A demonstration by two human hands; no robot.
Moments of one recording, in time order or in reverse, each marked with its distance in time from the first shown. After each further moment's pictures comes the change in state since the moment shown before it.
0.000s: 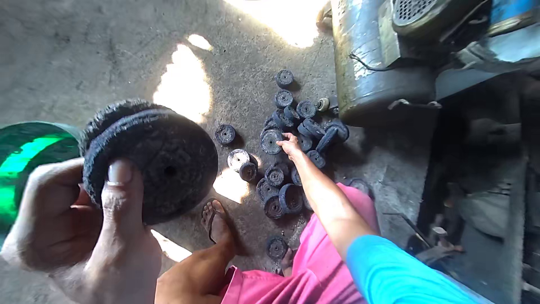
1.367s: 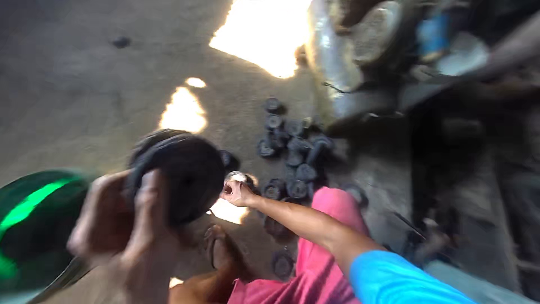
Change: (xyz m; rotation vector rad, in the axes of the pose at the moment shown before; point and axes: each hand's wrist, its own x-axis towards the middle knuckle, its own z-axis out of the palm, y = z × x) left_hand 0.020 -0.001 0.004 -0.050 -0.121 0.027; right_hand -0.186 -0.065 0.102 -0.409 -0.509 -0.699
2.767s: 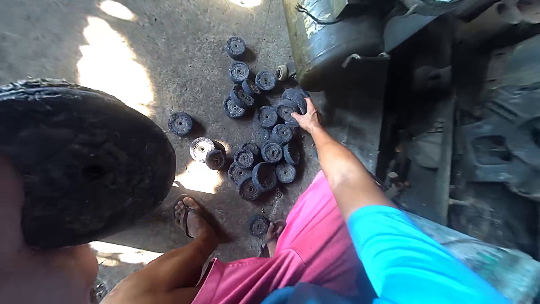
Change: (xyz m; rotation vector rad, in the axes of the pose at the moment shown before) left_hand -0.020 -0.015 0.026 -0.145 0.027 -0.406; right_hand -0.108 0.282 -0.246 -0.366 0.601 0.734
